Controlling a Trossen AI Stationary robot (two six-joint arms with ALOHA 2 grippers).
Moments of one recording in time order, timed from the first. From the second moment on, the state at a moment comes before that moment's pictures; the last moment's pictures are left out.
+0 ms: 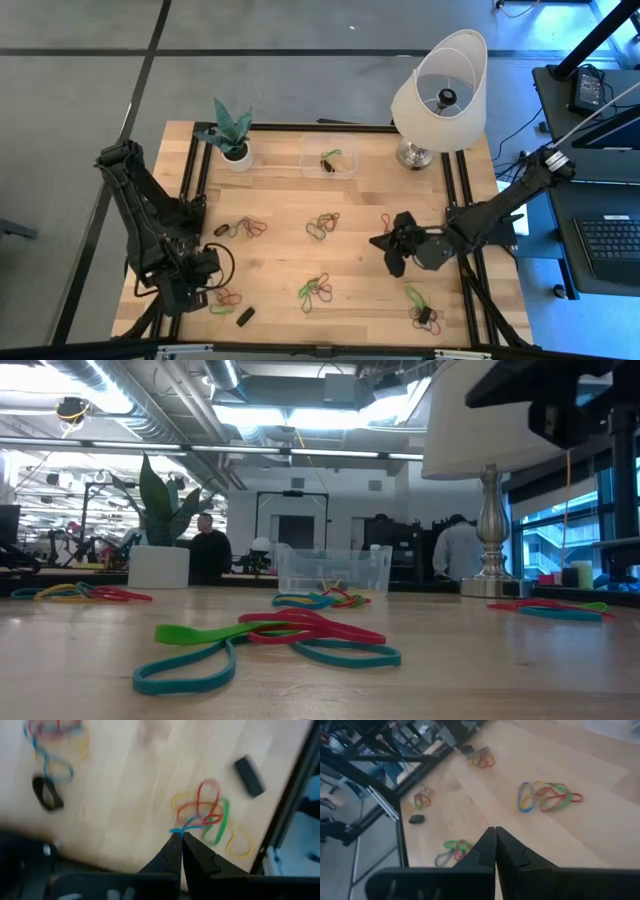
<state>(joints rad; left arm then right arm) -1.06 1.29 1.08 -1.18 -0.24 -1.38 0.60 1.22 0.75 -0.14 0.66 1.06</state>
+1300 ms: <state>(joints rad) -1.06 1.22 1.14 -1.14 -0.18 -1.47 0.51 1.75 1.29 -0.52 0.59 0.71</state>
